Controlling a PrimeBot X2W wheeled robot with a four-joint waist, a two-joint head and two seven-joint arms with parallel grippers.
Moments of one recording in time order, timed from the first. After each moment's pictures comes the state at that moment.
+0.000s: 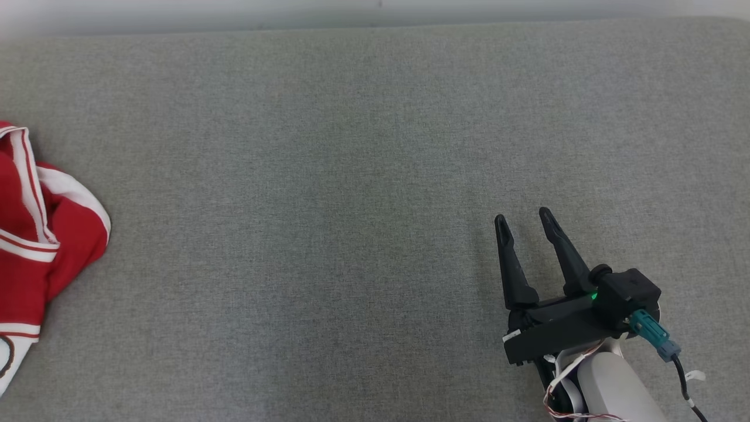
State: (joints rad) left arm -0.79 0.58 0.00 0.81 -0.36 -0.09 0.19; right arm -0.30 -0.05 0.17 0.27 0.24 0.13 -0.26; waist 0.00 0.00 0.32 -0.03
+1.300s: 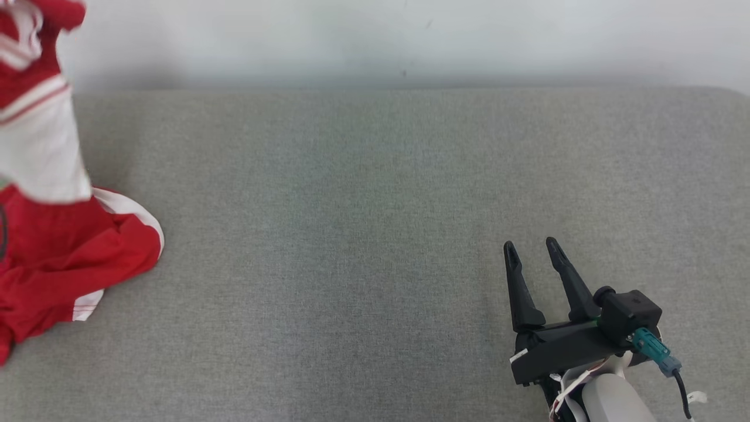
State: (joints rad) left arm -1.09 0.57 -0.15 0.80 -0.35 -0.12 -0.05; right arm -0.26 -0.05 0.14 0.33 0.26 0.13 -0.26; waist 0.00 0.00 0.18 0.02
